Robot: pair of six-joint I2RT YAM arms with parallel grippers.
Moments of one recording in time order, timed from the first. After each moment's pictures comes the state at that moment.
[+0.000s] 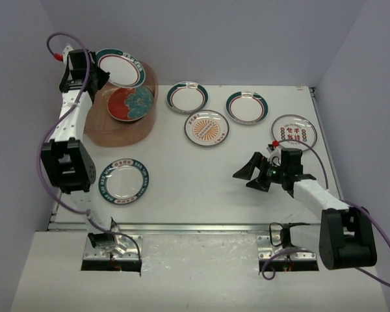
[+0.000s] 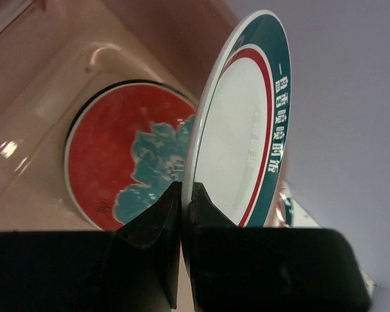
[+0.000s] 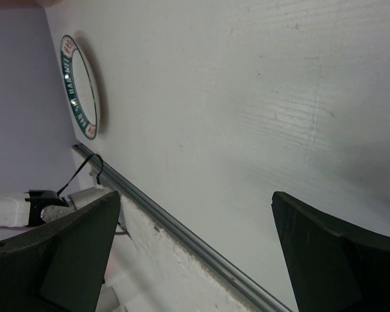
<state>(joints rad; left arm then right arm) 0.16 1.83 1.79 -0.39 -0.08 -0.76 0.04 1.18 0.39 -0.04 -0.72 0.61</state>
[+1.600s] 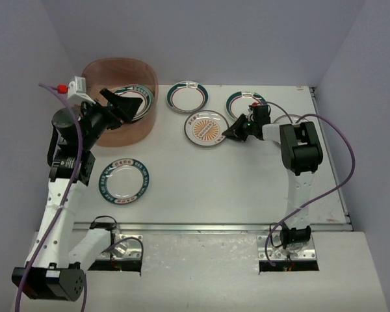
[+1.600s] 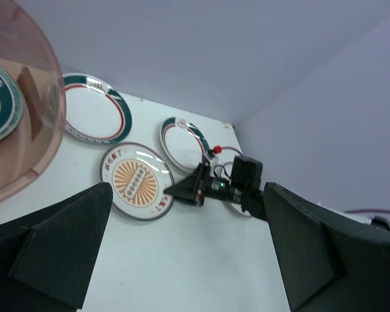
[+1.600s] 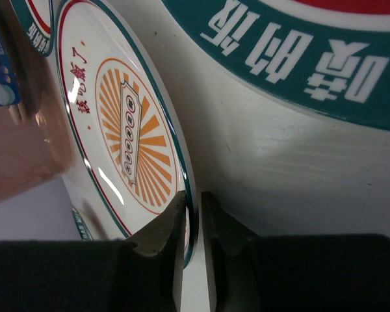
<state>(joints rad) 0.02 0.96 1.06 -0.16 0.33 -0.71 0.12 2.23 1.29 0.14 -0.54 0.79</state>
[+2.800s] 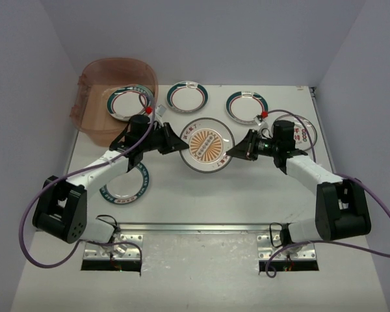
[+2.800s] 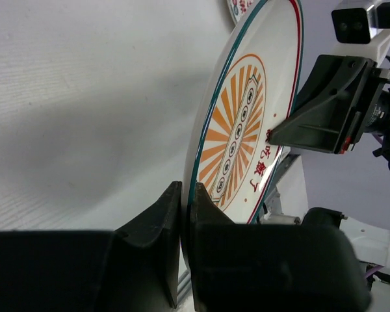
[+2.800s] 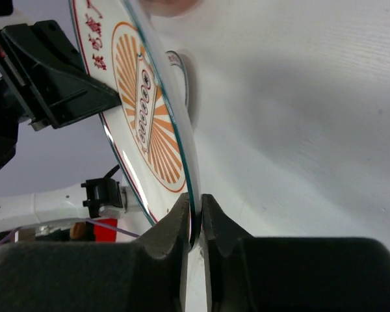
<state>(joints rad) -0.35 1.39 0.84 0.07 0.53 -0.74 0.14 1.40 0.68 0.16 -0.88 0.69</state>
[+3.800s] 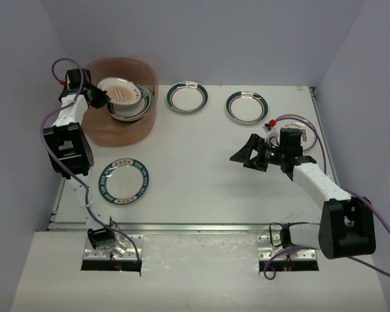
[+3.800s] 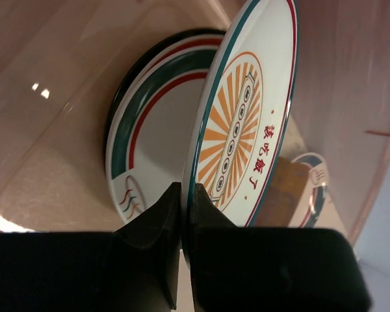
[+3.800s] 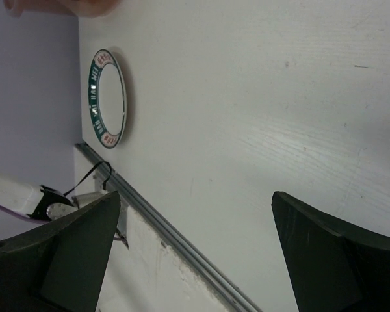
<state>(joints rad) 0.29 2.14 1.85 -0.46 0.15 -0.83 0.08 1.26 0.63 -0.10 -0.73 0.53</state>
